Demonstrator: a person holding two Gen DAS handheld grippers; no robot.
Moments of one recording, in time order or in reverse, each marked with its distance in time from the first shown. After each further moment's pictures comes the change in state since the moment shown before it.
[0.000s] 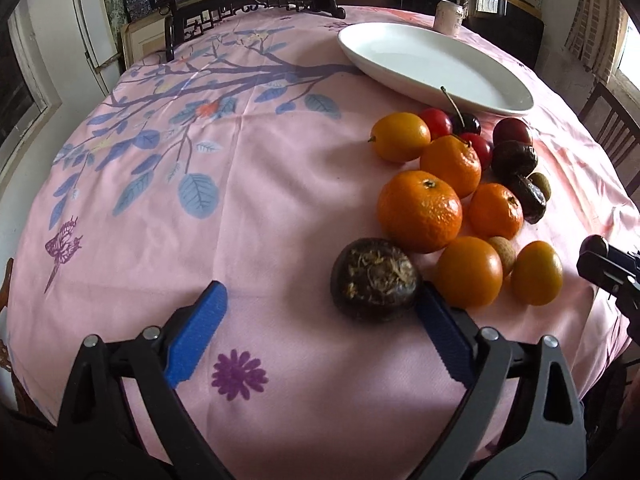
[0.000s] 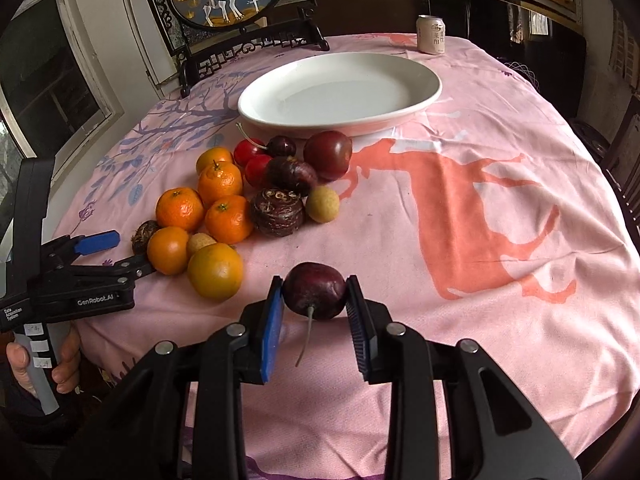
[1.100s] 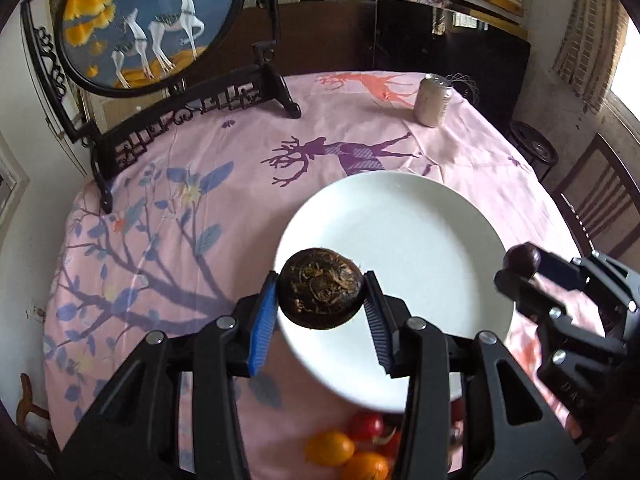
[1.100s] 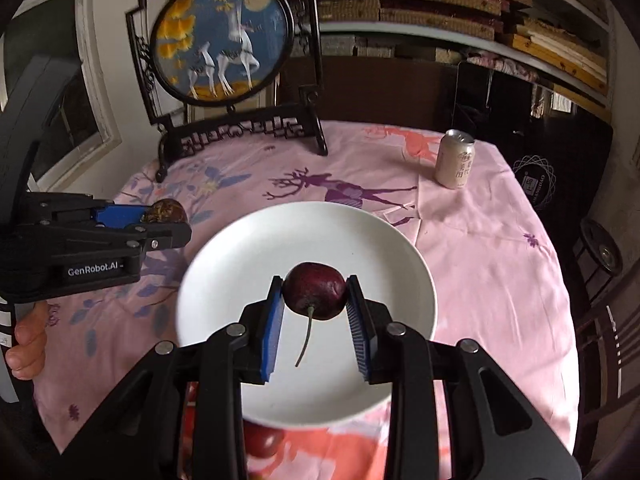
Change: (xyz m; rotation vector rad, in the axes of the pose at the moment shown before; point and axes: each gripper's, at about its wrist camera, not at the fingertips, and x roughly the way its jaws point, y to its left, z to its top) left arm 0.036 -0.050 0.262 0.036 -0.005 -0.072; right arm 0.065 -0.036 0.220 -0.163 -0.110 -0.022
